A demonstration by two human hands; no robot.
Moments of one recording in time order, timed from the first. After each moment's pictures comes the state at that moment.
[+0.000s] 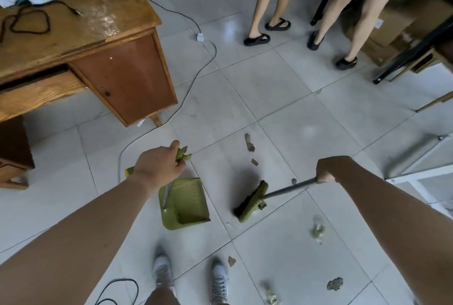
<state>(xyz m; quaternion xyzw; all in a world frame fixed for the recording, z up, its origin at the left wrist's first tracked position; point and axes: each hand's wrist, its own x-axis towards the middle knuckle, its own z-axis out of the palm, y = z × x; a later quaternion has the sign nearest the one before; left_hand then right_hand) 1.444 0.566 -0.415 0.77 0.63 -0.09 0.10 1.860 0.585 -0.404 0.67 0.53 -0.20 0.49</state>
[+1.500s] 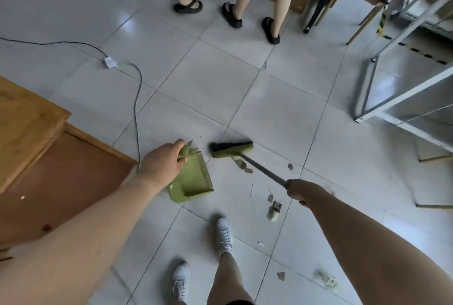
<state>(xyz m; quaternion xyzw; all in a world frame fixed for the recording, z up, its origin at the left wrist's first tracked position) 1.478 0.943 -0.467 0.89 0.41 -0.05 0.22 1.762 0.725 -0.495 0.82 0.26 -0.45 0.25</state>
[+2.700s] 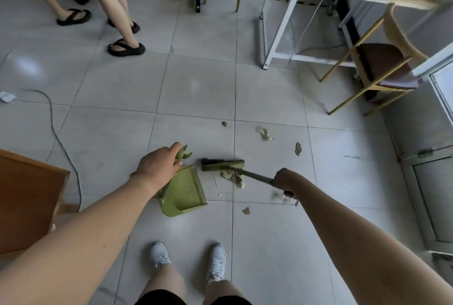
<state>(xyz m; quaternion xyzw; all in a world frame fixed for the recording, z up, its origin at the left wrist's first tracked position) 1.521 0.633 -0.436 0.96 0.20 -0.12 0.16 1.696 0.344 -0.462 0.89 0.00 -0.46 0.02</state>
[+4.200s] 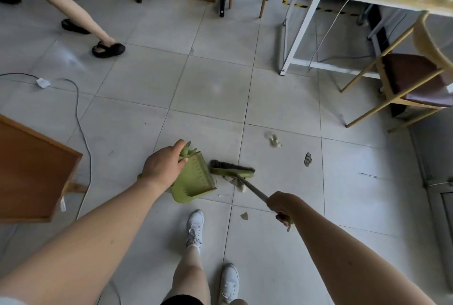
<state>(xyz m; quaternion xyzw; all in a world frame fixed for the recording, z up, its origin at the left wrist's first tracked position) 1.533 0.550 -0.447 0.94 0.28 -0.04 0.18 1.694 0.279 -0.506 0.82 -0.09 -0.57 0.00</state>
